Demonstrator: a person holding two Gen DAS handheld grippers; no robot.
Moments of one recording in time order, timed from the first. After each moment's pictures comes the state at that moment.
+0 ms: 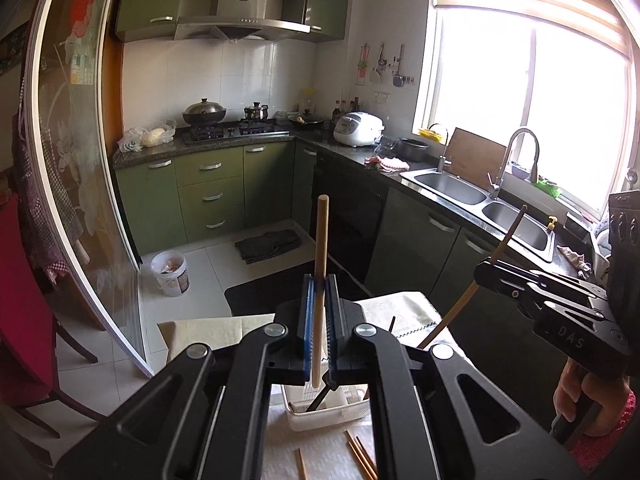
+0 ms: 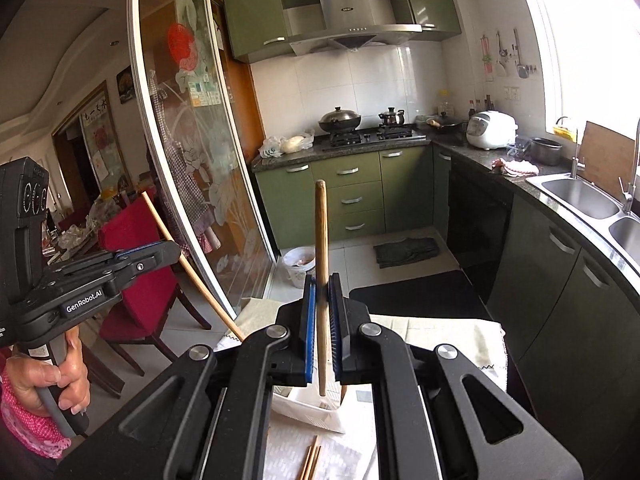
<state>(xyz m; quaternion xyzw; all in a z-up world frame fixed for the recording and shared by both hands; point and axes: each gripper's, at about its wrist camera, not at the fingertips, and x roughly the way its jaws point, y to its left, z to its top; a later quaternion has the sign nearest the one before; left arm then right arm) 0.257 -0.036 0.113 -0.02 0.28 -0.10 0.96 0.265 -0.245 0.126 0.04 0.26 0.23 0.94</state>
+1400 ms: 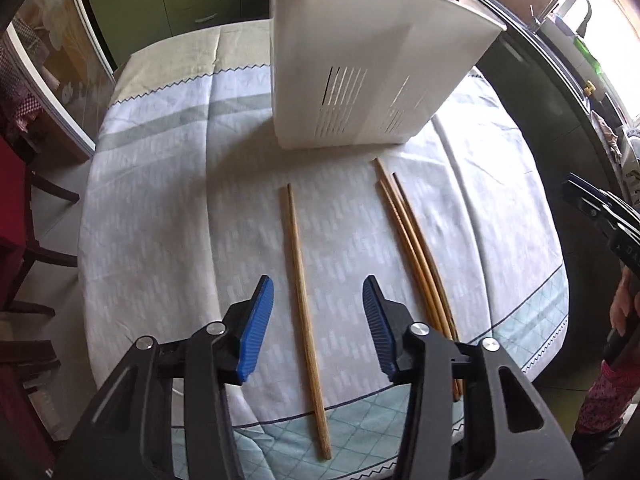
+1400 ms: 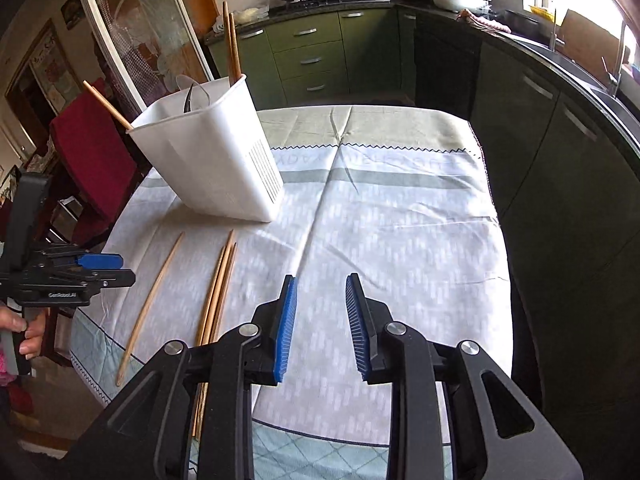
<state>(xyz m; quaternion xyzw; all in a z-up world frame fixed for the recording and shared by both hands) 0.212 -0.033 -0.143 -0.01 0.60 -0.09 0.80 0.206 -0.327 -0.091 0.01 0.47 0.18 0.87</state>
